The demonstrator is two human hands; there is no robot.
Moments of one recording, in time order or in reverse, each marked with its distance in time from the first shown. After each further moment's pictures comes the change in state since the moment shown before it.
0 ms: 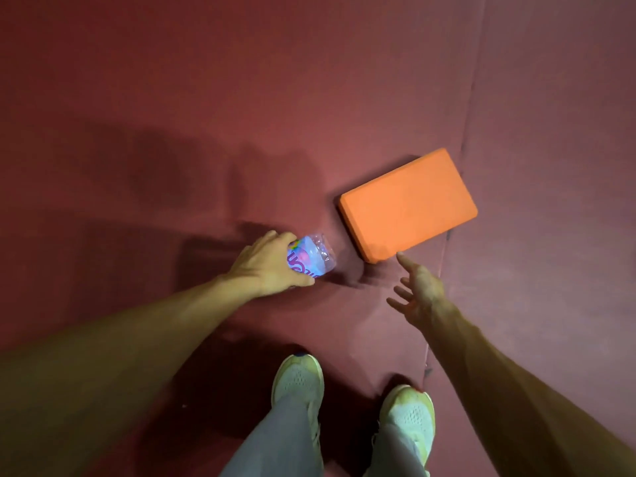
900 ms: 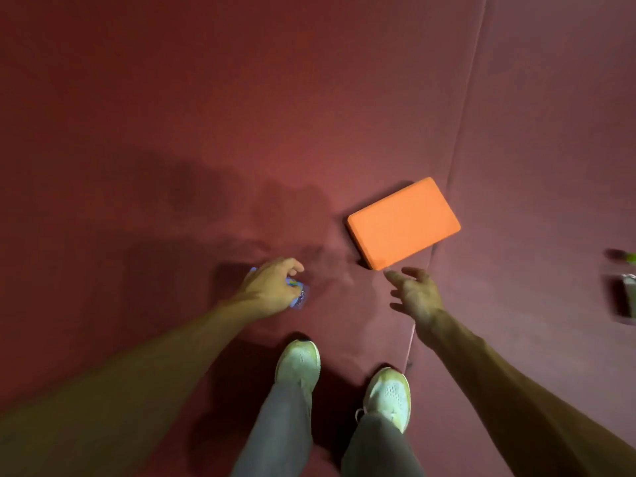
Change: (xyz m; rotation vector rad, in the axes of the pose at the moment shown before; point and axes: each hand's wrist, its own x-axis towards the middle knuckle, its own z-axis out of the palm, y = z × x) left_hand -0.101 0.026 -0.016 -0.213 0.033 -0.050; right_hand -0.105 -0.022 -0.039 -0.450 -0.134 -0.299
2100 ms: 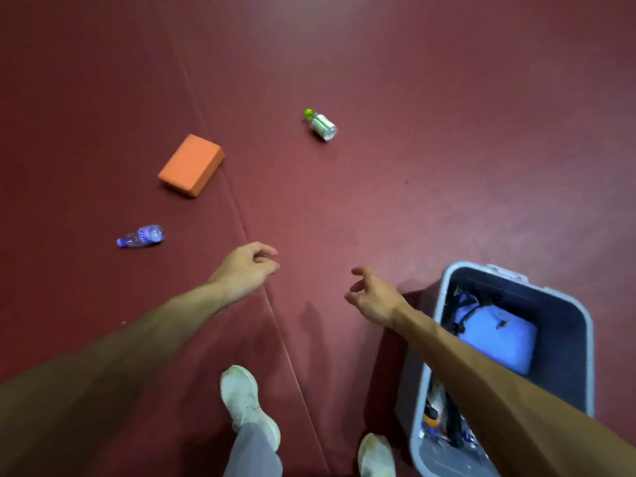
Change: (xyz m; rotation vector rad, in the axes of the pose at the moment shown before) left_hand -0.574 0.127 0.291 0.074 -0.131 0.374; right_hand -0.509 0.467 -0.271 -0.300 0.142 -0.190
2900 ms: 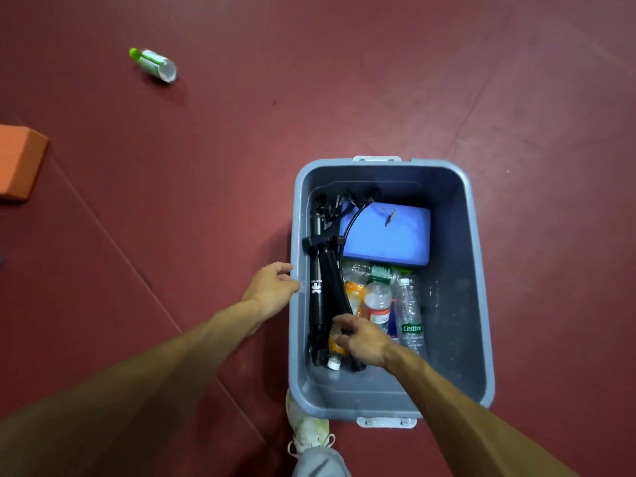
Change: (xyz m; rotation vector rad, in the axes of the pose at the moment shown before) left_hand -0.021 0.016 0.404 0.168 -0.312 -0.073; right_hand -0.056 0.388 0.054 0.460 -0.111 0.245
